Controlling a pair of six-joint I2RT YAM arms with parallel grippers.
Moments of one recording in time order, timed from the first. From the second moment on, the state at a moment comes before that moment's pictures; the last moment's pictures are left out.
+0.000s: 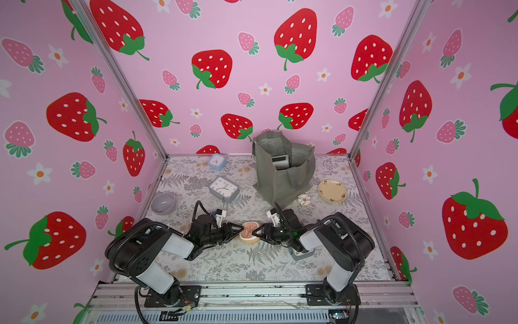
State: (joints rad) left arm -0.48 1.65 0.27 0.84 0.56 -1.04; right arm 0.75 1.70 0.44 0.72 -0.71 1.05
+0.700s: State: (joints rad) left arm -0.45 1.64 0.27 0.82 0.58 -1.03; right arm 0.76 1.76 0.50 0.78 -0.70 1.09
